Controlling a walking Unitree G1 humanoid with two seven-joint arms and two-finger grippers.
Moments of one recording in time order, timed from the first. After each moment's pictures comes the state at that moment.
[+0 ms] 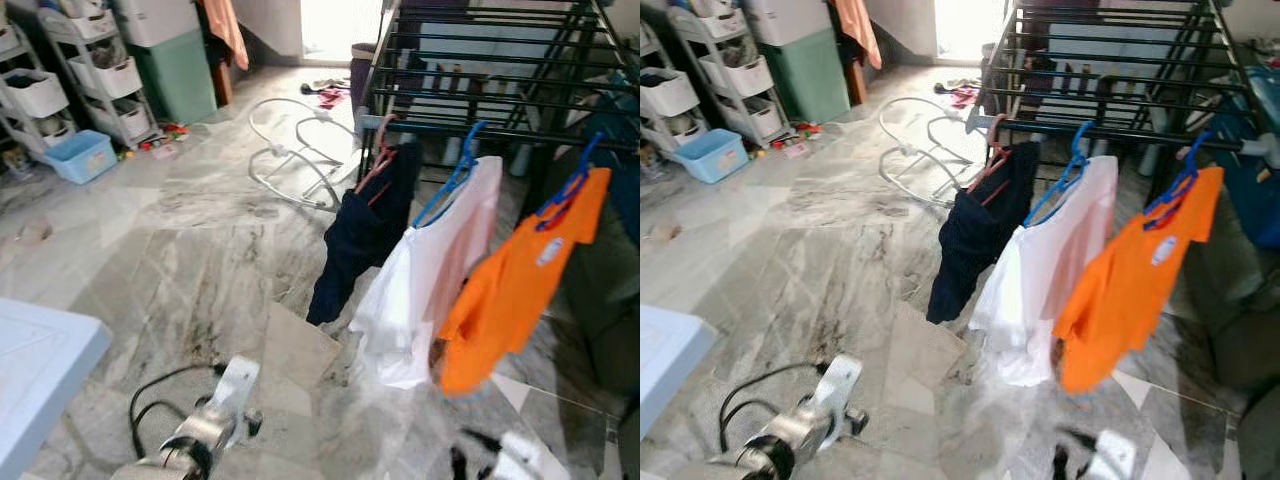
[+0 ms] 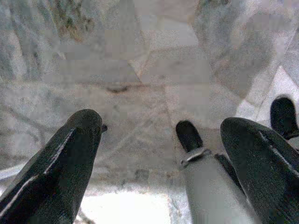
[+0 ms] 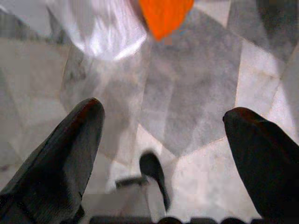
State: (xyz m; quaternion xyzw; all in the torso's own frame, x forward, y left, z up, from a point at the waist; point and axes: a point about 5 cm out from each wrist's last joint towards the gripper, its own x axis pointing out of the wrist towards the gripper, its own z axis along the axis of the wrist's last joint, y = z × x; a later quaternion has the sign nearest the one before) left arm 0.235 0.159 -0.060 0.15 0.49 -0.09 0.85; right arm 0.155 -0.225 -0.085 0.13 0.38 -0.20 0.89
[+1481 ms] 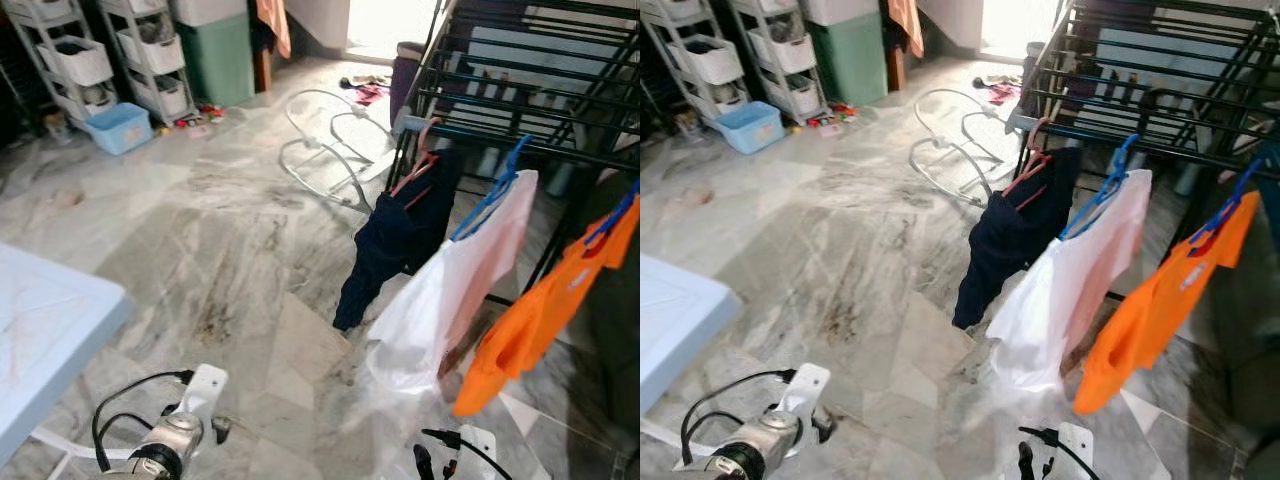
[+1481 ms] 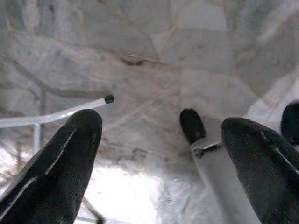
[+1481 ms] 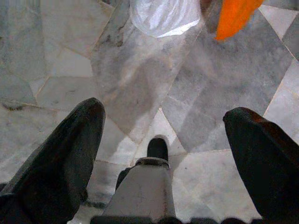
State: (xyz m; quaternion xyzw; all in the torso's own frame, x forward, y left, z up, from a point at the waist) left arm 0.233 0.198 -0.057 0.13 0.50 -0.03 0.86; right arm 0.156 -0.187 -0.092 0.12 0.42 -0.11 0.89
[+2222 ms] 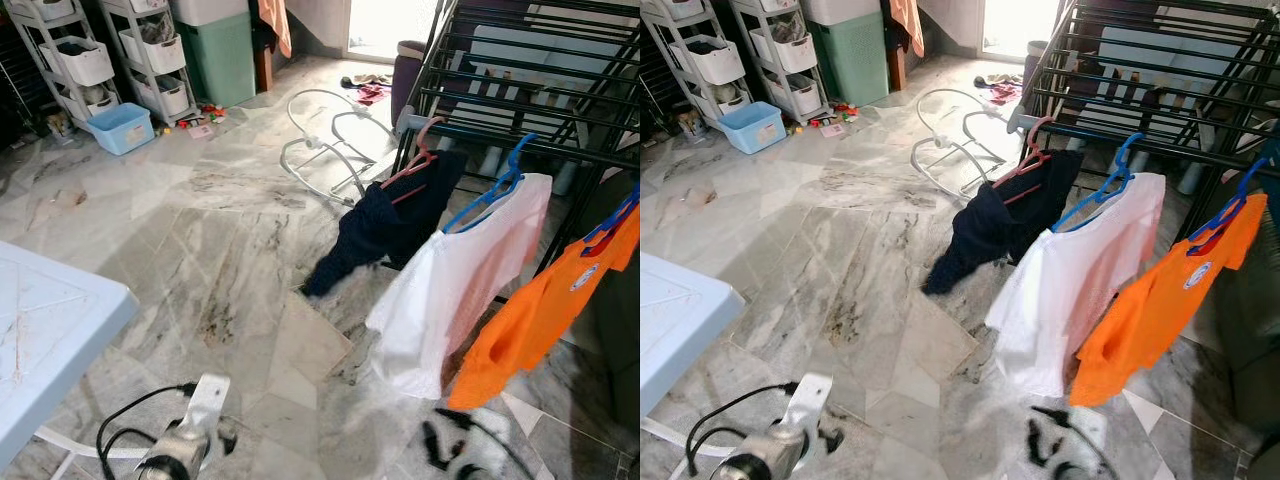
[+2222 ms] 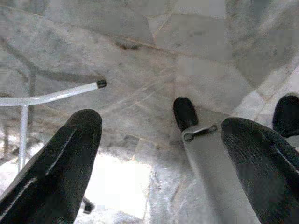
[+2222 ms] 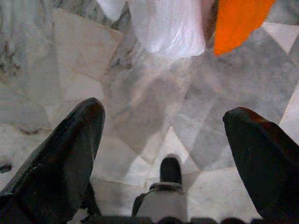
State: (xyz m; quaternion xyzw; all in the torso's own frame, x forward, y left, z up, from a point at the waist) left arm 0.214 0.190 -0.070 0.13 0.52 -0.04 0.84; right arm 0.174 -0.187 -0.084 0.14 0.38 -0.12 0.91
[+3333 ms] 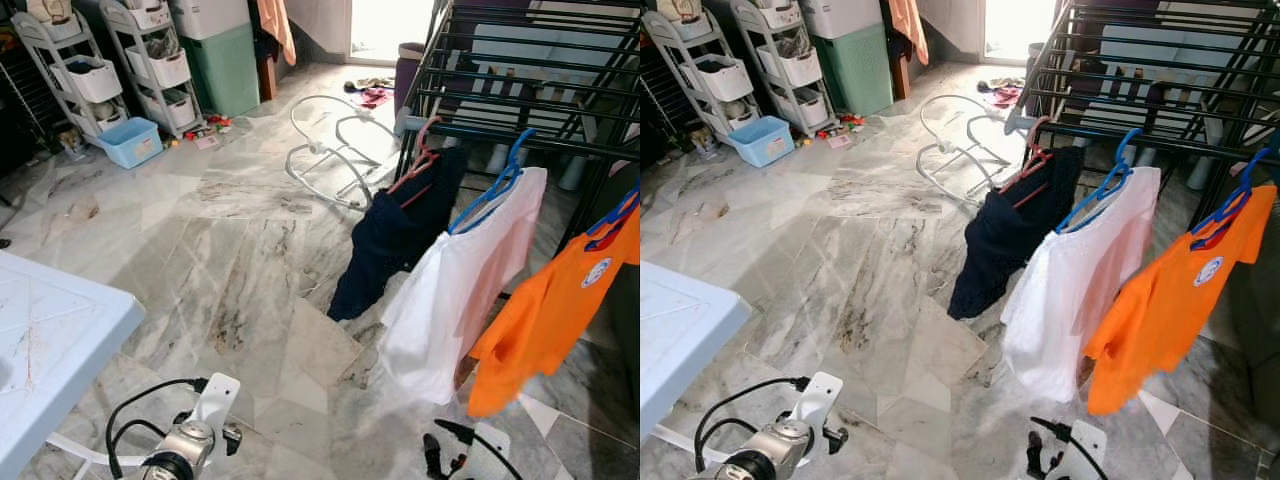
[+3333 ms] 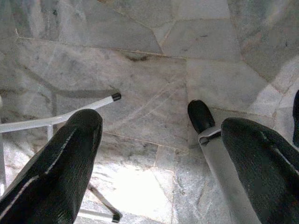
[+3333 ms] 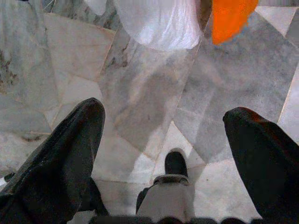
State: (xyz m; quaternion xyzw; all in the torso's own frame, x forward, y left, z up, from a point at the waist) left arm 0.221 0.182 -0.067 0.17 0.51 -0.08 0.84; right arm 0.162 -0.191 -0.087 0.14 0.38 -0.15 0.90
